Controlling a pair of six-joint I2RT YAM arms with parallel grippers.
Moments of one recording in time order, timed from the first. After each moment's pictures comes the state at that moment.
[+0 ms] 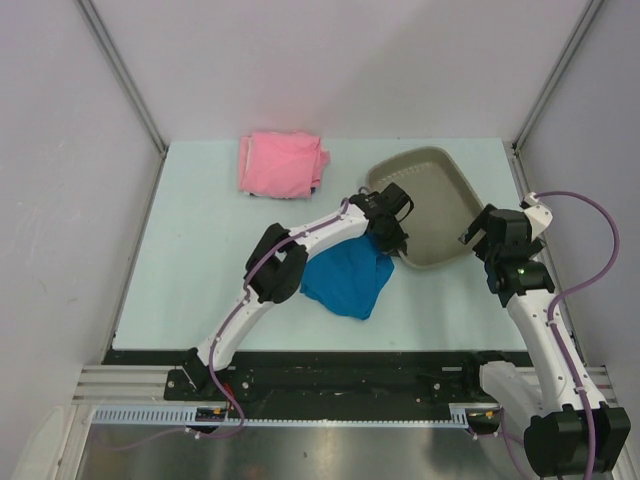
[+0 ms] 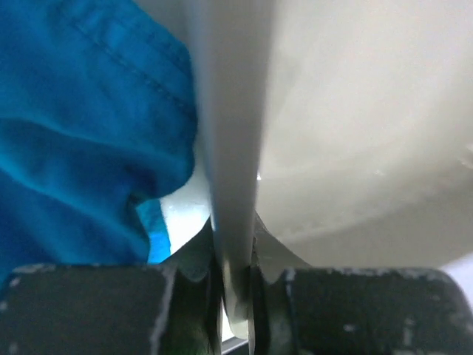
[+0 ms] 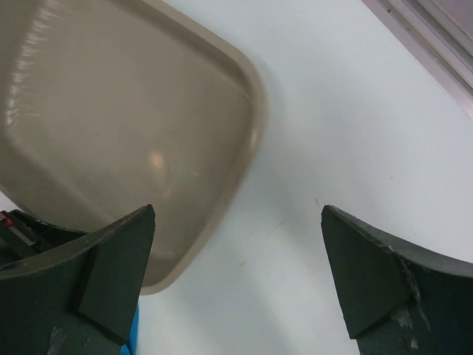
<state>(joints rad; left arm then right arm) -0.85 2.50 2.18 -0.75 0.13 -1.24 0.07 0.89 0.80 -0.54 0.42 0.59</state>
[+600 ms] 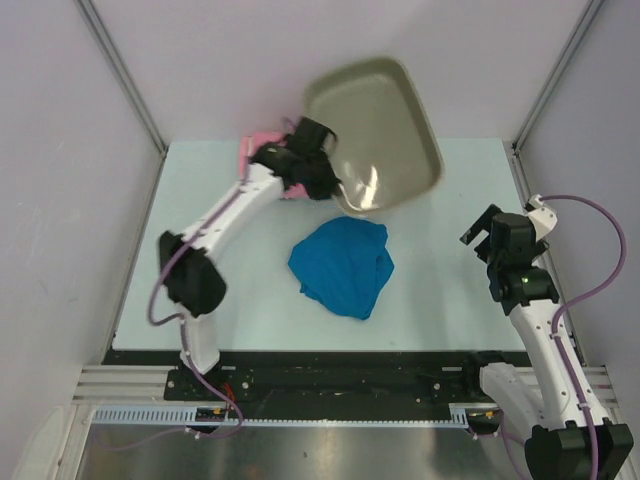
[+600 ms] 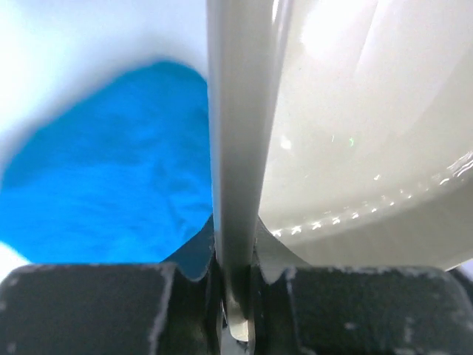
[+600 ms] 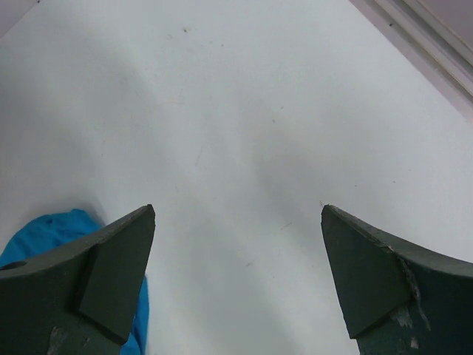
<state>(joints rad) -0.66 2.02 1.99 -0.91 0.04 -0.92 0.08 0.83 0.80 -0.54 0.43 0.60</state>
